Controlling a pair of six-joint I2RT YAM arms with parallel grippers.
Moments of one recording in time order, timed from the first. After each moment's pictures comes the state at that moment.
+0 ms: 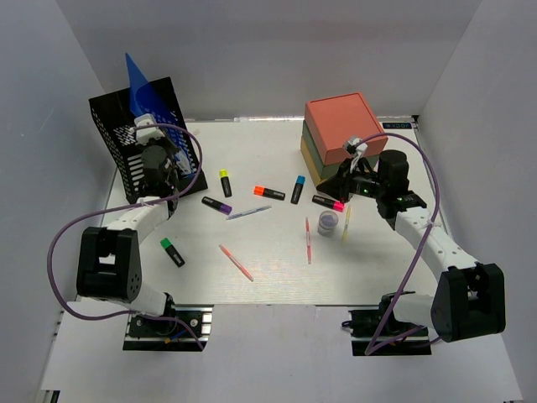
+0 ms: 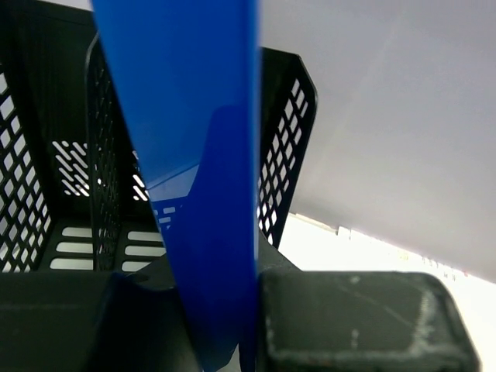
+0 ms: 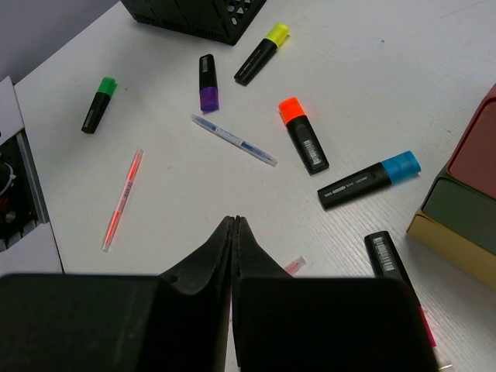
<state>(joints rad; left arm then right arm) -0.10 1.49 0.83 0.80 -0.39 -0.18 0.22 1.24 0.82 0.05 -0.85 0.02</state>
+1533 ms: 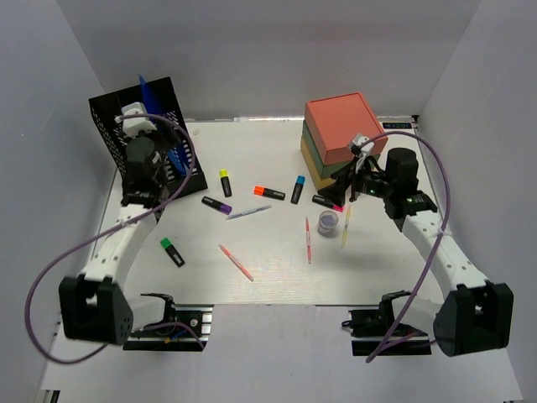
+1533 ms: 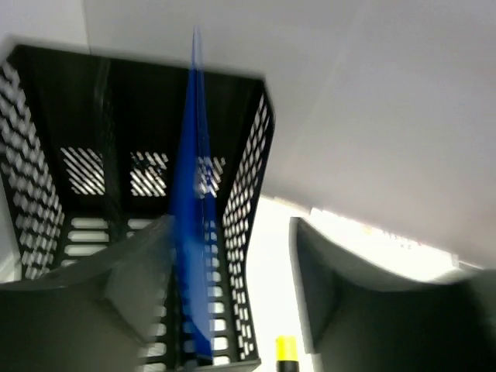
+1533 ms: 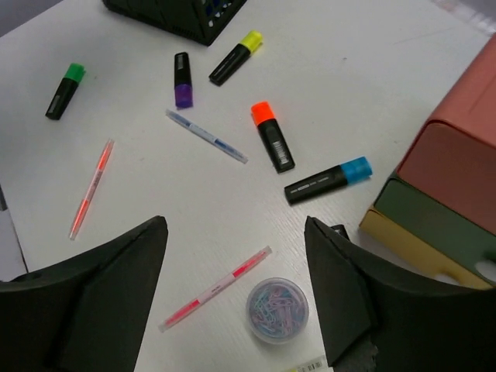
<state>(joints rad) -0.13 1.25 0.95 0.37 -0.37 -0.21 0.20 1.17 0.87 -0.10 -0.82 -0.13</state>
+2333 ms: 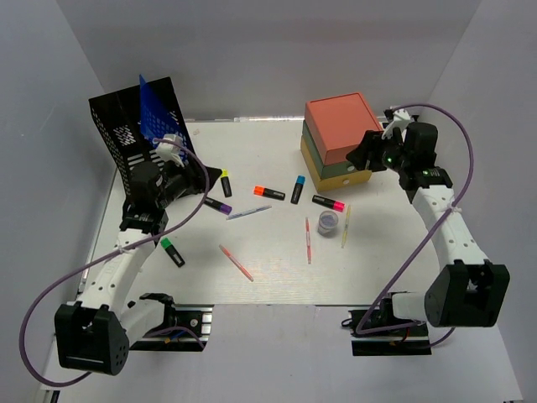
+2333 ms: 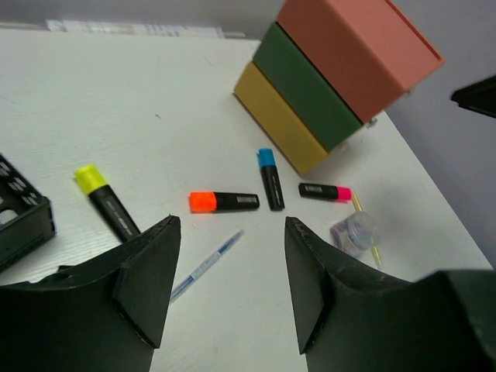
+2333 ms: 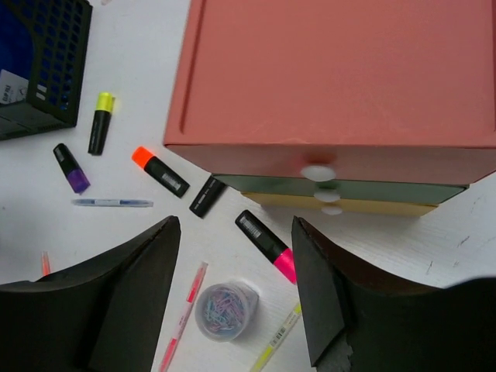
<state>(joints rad) -0.14 1.03 0.75 0.15 0.44 -0.37 0.05 1.28 1.13 -0.27 -0.48 0.12</state>
